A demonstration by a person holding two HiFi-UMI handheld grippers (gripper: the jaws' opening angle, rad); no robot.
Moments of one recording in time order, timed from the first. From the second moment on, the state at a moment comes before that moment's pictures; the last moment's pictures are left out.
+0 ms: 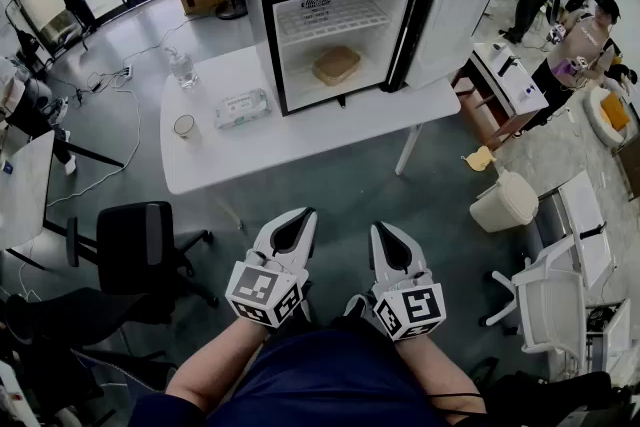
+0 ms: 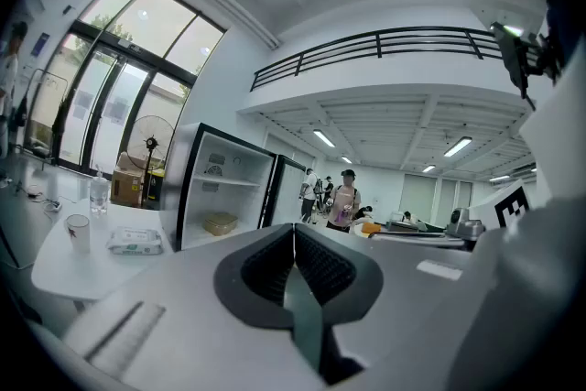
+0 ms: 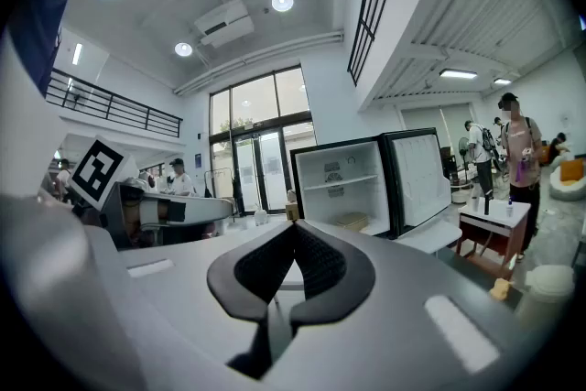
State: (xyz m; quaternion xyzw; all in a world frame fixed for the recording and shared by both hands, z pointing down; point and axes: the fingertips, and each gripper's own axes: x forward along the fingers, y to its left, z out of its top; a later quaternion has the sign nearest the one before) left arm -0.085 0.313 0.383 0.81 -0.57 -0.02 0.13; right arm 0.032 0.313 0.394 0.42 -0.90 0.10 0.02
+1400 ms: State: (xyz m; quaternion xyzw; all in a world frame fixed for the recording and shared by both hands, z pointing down) left arm -0.093 0.179 0.423 0.82 -0.56 0.03 0.14; right arm 0.039 0.162 0.443 0.42 -0.88 0.24 -0.01
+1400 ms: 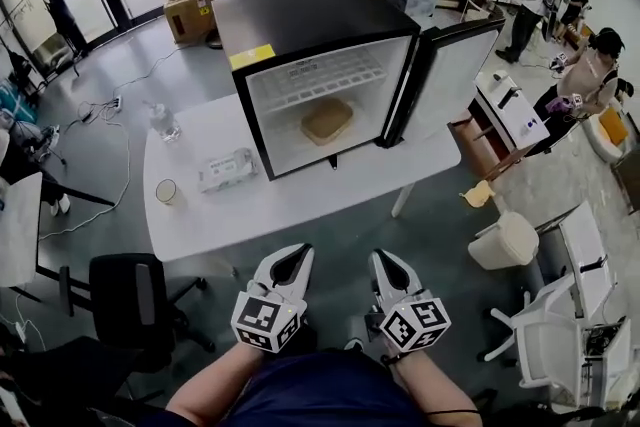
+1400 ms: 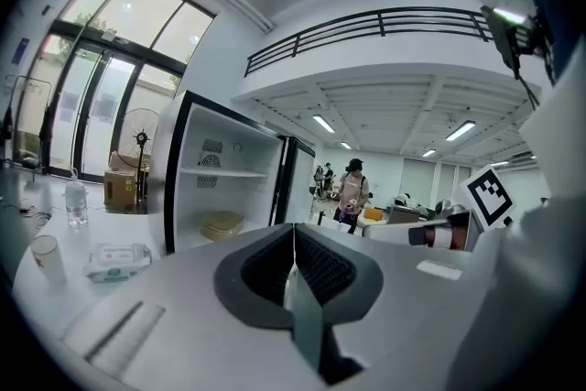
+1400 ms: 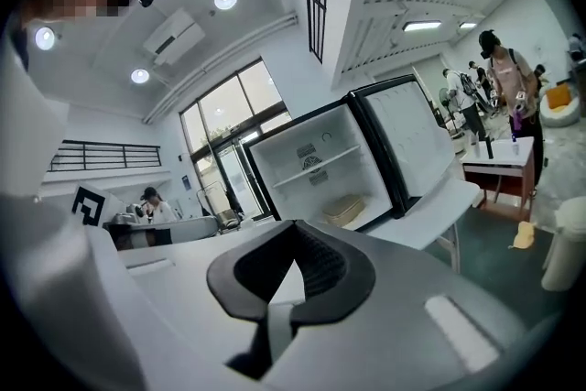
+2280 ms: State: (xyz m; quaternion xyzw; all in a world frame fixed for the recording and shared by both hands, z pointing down) left arm -0.150 0.098 0.433 0.86 -0.49 0.04 0.12; right arm -0.039 0.092 0.425 0.49 -0.87 0.07 0.08
